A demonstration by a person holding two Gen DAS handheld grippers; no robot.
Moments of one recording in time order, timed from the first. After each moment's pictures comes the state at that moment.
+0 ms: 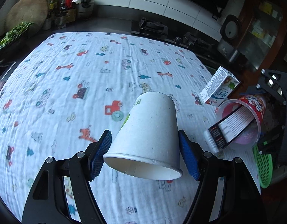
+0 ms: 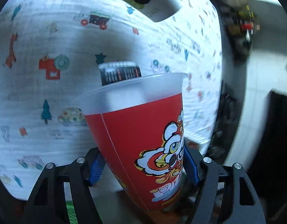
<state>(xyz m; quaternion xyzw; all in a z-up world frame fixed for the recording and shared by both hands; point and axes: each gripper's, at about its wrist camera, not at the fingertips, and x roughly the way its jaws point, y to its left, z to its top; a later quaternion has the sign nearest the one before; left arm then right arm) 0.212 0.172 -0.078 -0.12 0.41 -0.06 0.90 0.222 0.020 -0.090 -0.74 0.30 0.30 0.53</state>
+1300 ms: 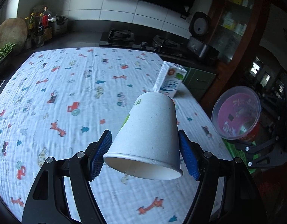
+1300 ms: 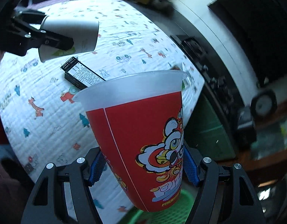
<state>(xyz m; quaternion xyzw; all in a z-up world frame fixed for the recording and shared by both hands) 0.147 0.089 -0.032 -0.09 0.37 -0.13 0.91 0.147 -0.078 -0.026 -0.39 0.41 0.18 0.80</state>
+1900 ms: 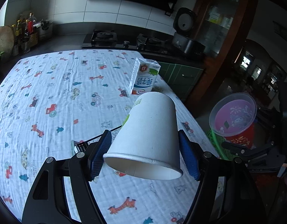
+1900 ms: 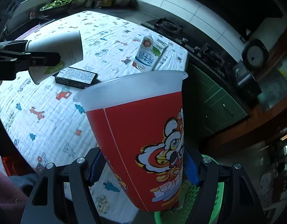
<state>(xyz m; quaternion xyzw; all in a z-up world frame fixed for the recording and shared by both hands) 0.134 0.042 -0.027 -0.08 0.37 -0.18 0.91 0.121 -0.140 -0.027 -0.26 0.44 0.13 0.85</state>
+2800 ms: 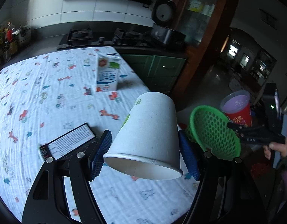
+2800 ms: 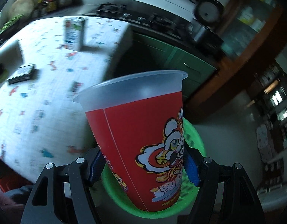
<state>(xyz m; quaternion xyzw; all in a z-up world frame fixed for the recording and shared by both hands) 0.133 -0.036 -0.027 -0.04 0.38 -0.24 0.89 0.111 -0.305 -0.041 -0.17 0.48 -0.05 0.86</state>
